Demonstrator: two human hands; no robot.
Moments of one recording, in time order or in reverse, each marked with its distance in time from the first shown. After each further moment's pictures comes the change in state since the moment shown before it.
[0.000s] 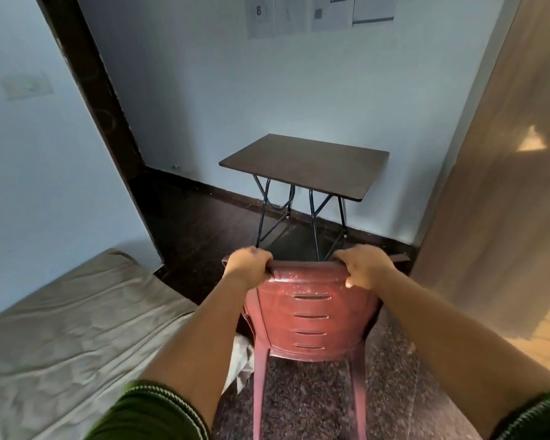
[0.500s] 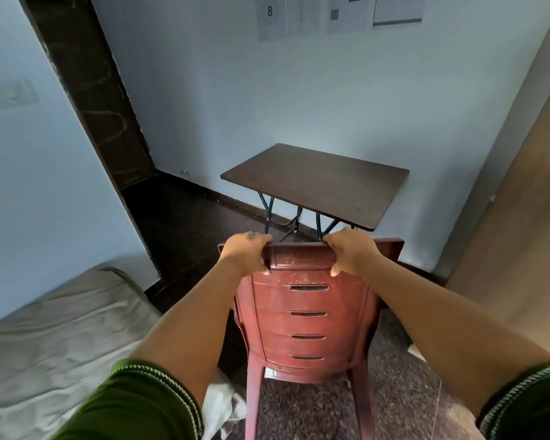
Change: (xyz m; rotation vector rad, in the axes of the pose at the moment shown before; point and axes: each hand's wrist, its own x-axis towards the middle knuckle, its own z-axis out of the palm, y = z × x) left_hand 0.186 -0.019 -0.033 0.057 0.078 0.002; right_hand 0.186 0.077 -0.057 -0.064 0.130 -0.075
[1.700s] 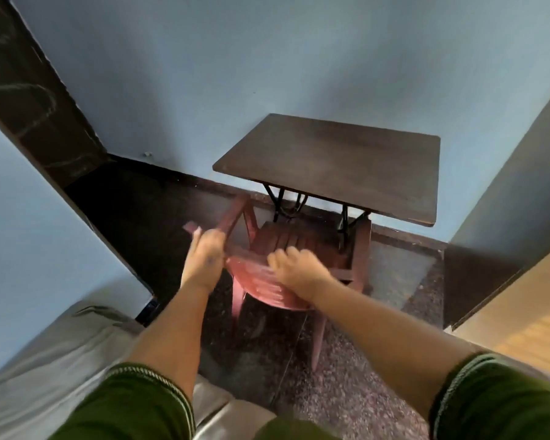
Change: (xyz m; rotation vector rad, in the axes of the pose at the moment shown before) left_hand 0.152 -0.328 0.124 0.060 0.169 -0.049; right_hand 0.287 -0.216 0.061 -0.100 0.128 -0.196
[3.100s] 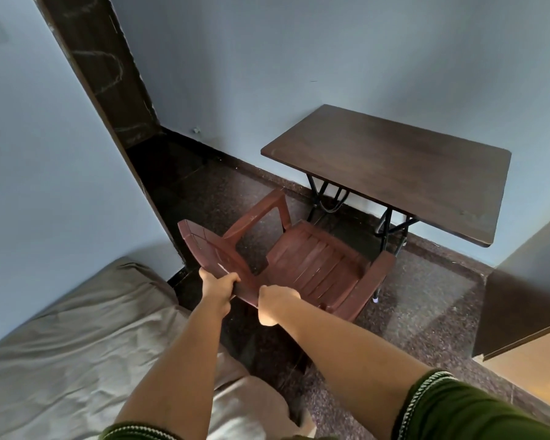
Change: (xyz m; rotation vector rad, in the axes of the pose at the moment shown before) left_hand -0.088 -0.014 0.031 -1.557 0.039 -1.263; right_hand 0.036 -0.128 0.011 0.423 -0.755 0.193
